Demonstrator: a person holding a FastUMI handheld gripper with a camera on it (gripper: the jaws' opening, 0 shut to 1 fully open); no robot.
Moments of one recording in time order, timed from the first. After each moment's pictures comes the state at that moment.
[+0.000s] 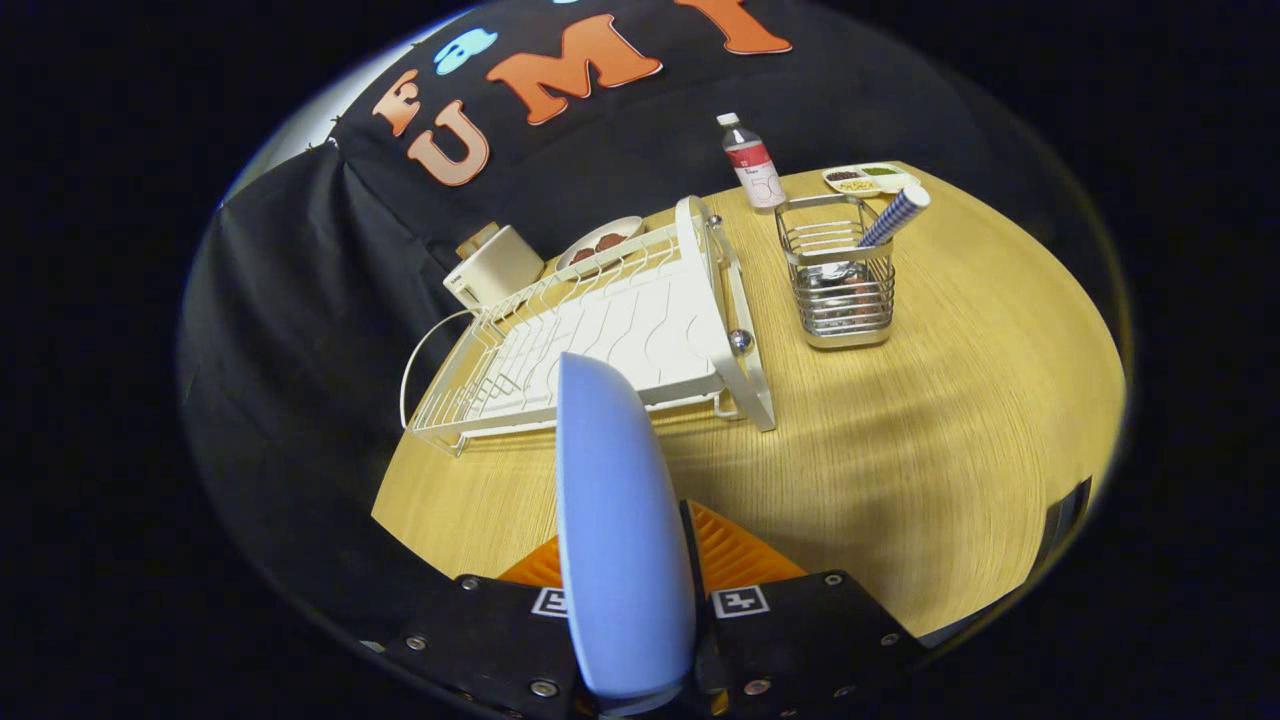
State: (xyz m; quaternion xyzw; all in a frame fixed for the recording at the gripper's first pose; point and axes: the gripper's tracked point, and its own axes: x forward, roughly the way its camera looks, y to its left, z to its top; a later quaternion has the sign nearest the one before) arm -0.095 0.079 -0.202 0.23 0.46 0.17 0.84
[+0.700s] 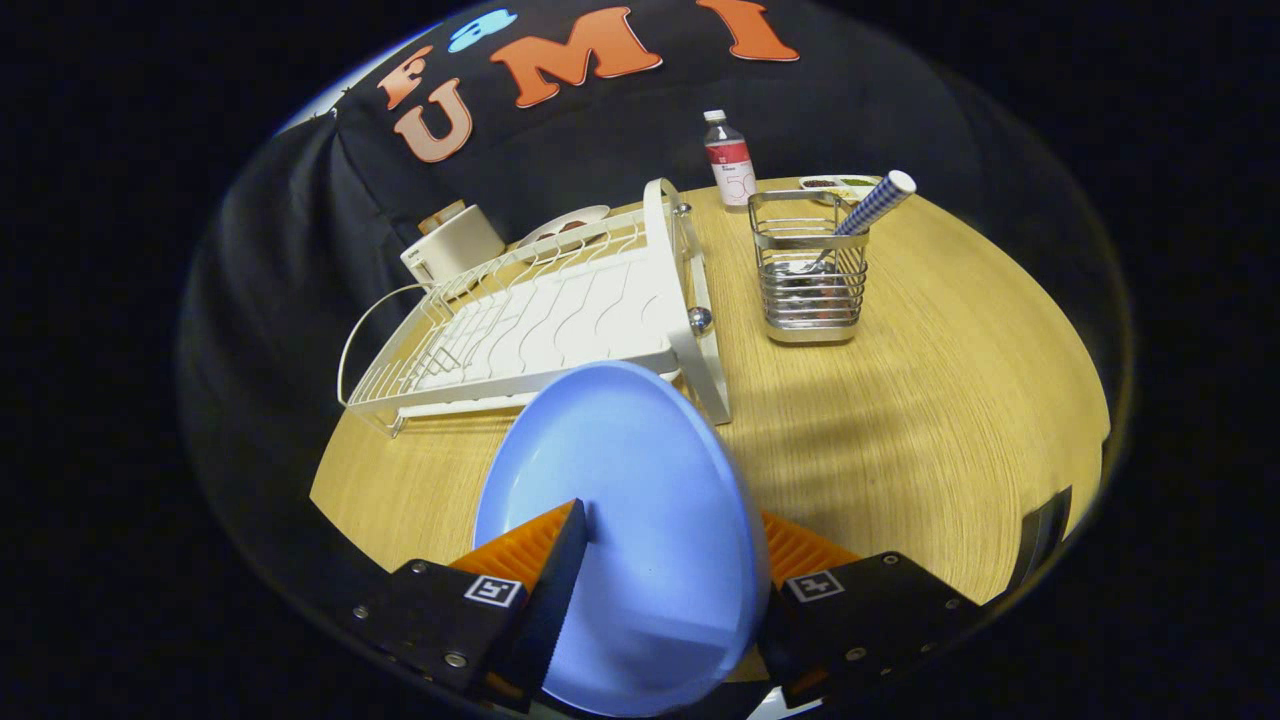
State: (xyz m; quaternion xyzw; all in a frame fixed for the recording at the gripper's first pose) arm -0.090 0.055 -0.236 0.14 0.46 0.11 0.87
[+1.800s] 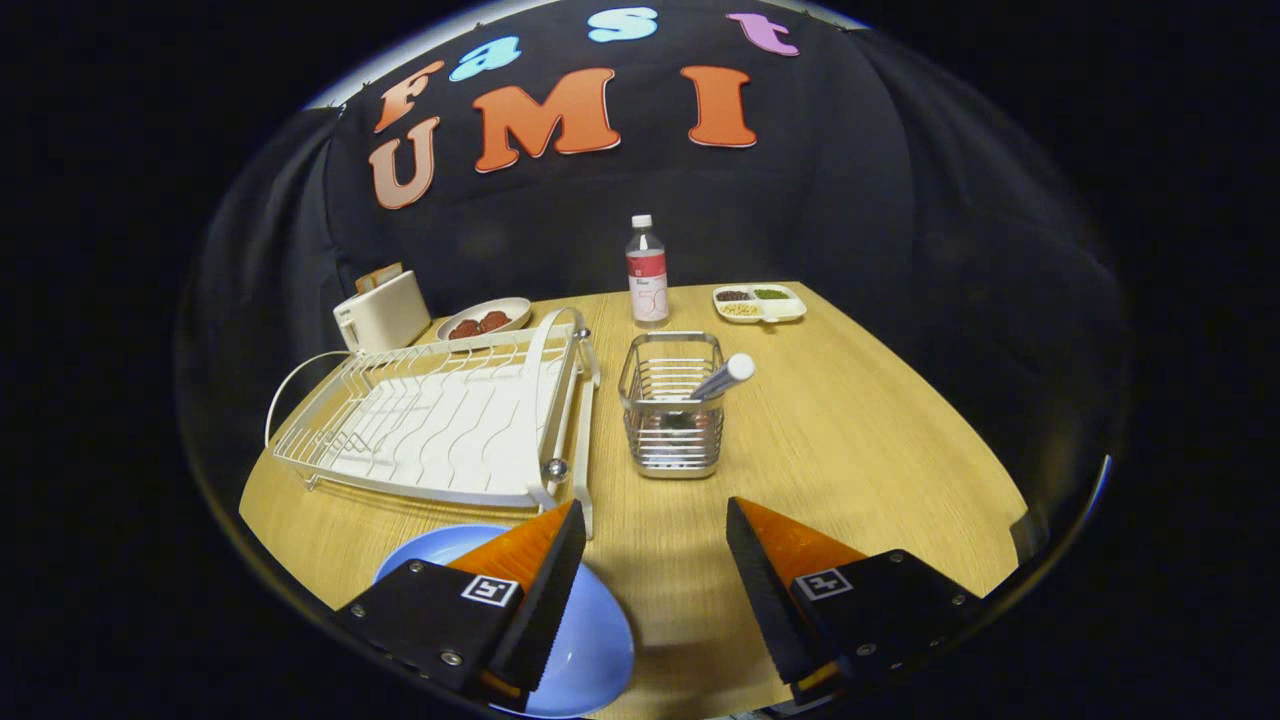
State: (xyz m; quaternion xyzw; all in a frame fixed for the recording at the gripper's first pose) arm -0.023 -0.040 -0.190 0.08 0.33 0.00 0.94
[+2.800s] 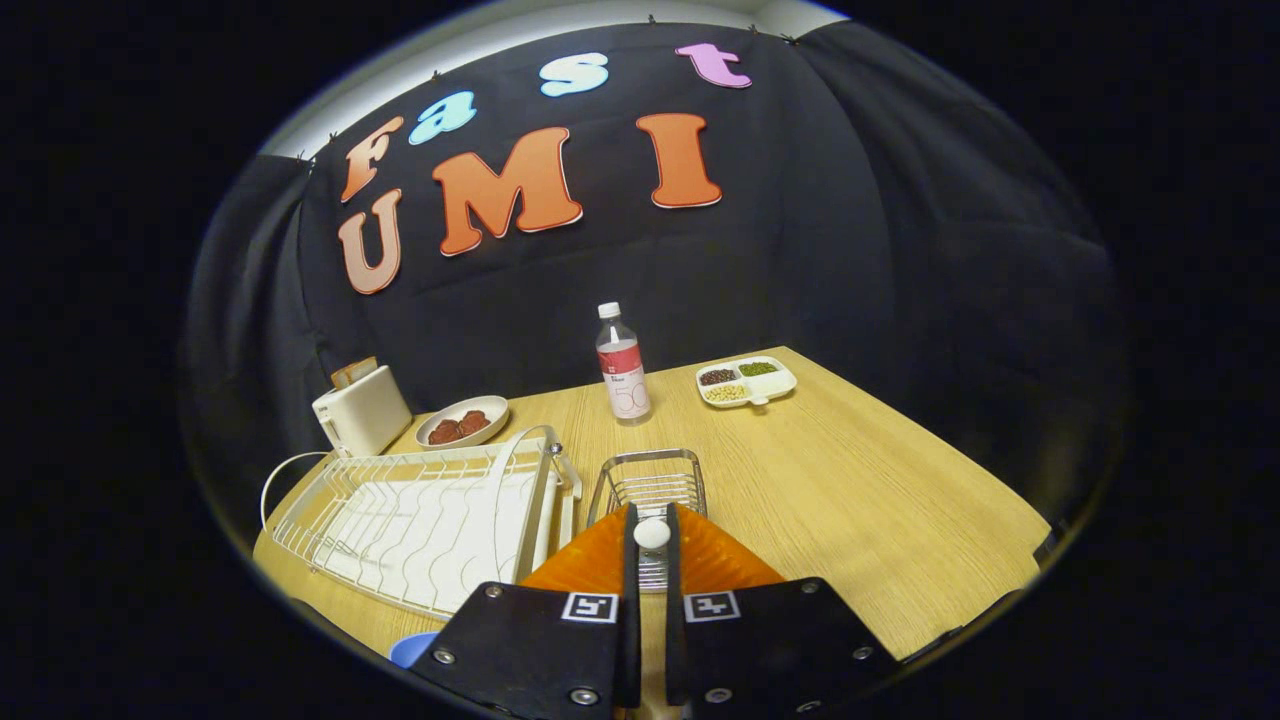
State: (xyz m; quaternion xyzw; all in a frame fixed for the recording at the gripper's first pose) arm 0.050 -0.049 -0.169 0.14 0.24 -0.02 0.96
